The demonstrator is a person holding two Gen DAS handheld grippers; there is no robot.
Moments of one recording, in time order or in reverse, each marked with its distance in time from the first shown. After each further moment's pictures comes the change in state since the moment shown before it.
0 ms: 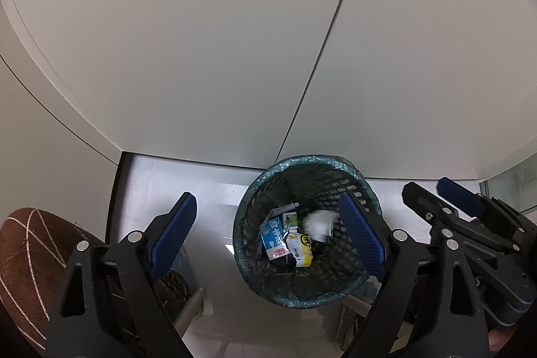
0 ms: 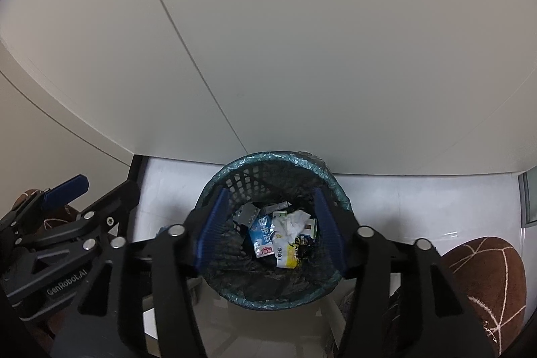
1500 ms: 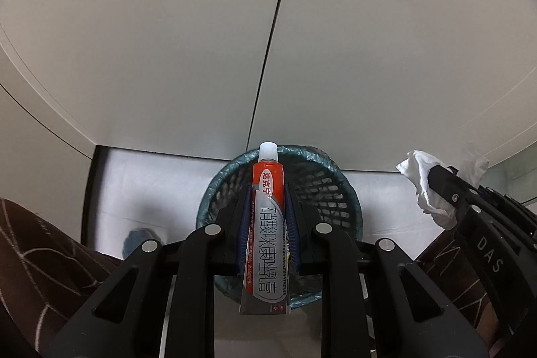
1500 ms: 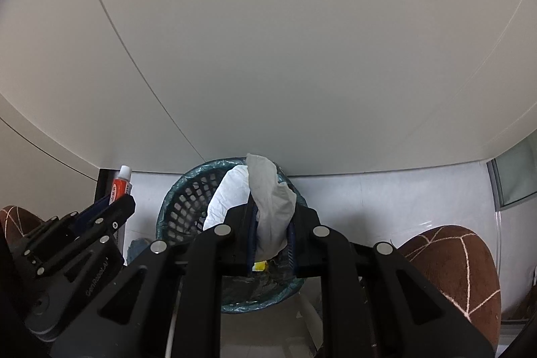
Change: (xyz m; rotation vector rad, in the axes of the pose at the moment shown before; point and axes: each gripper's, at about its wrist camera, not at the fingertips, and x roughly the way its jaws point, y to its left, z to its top) left arm 0.025 -0.022 -0.009 0.009 0.030 -0.081; right arm 0.014 -0.006 -0.001 0.065 -0.017 -0.154
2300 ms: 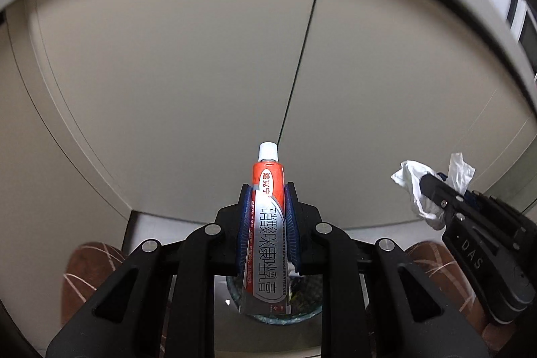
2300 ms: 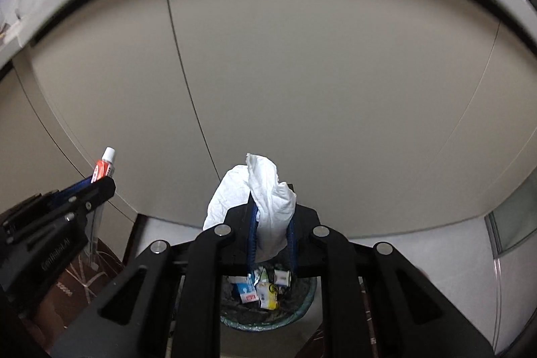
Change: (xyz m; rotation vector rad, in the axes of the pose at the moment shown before) left arm -0.176 -0.014 0.015 0.041 -0.305 0.013; right arm -0.160 0.004 0.006 -0.064 -0.300 0.082
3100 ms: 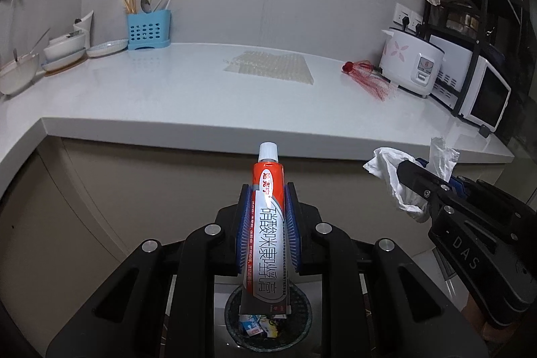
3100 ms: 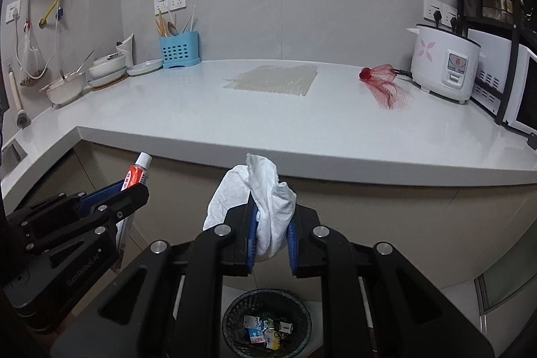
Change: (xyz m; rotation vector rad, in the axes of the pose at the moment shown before) left arm -0.186 -0.037 0.130 0.054 -0.237 -0.053; right arm -0.194 0.026 0.141 -0.091 -0.263 0.063
